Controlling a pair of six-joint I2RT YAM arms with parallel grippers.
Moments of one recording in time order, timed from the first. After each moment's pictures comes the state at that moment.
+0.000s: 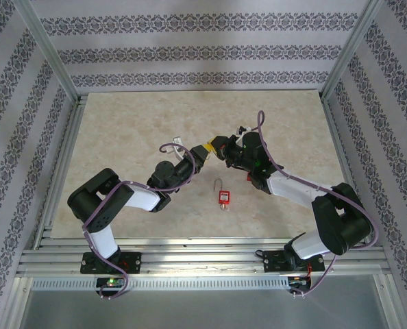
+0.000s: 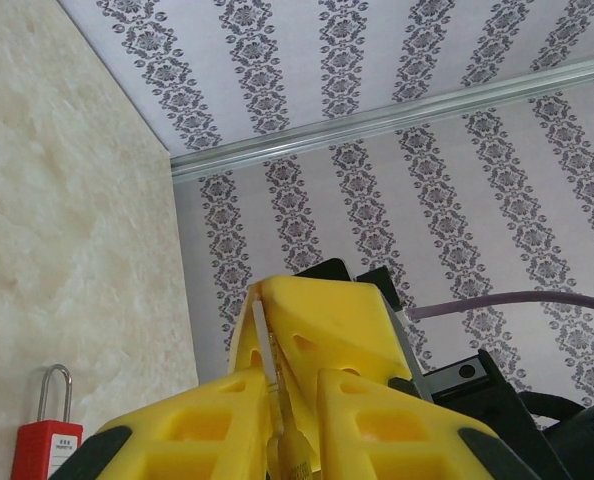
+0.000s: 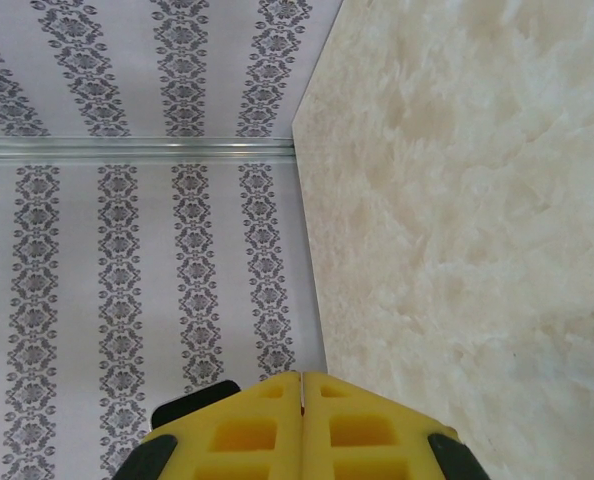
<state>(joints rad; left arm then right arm) -0.70 1.76 0.61 1.28 0.03 -1.36 0.52 1.46 0.75 0.45 -0.32 1.43</state>
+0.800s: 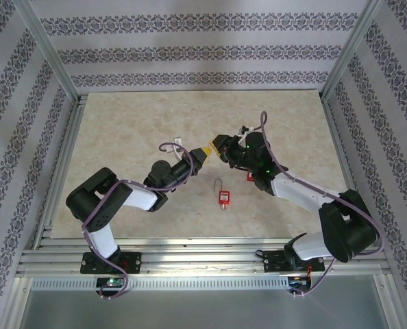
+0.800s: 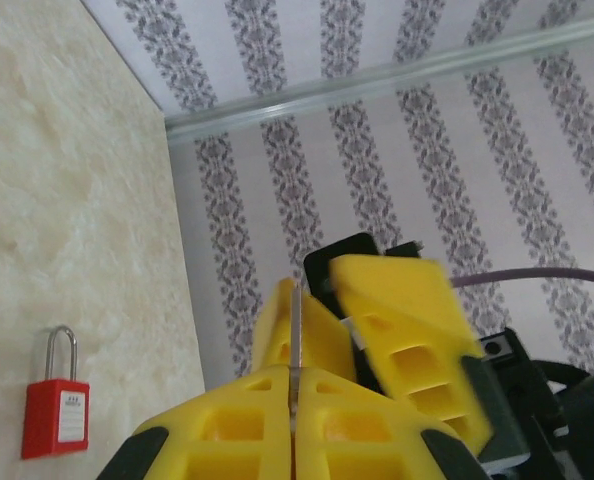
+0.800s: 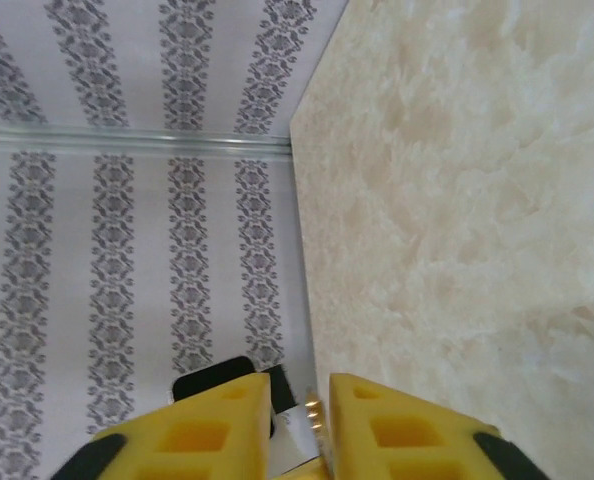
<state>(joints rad) -0.64 1.76 0.59 1.28 0.21 -1.36 0.50 1.38 0.74 0.38 -0.33 1.37</state>
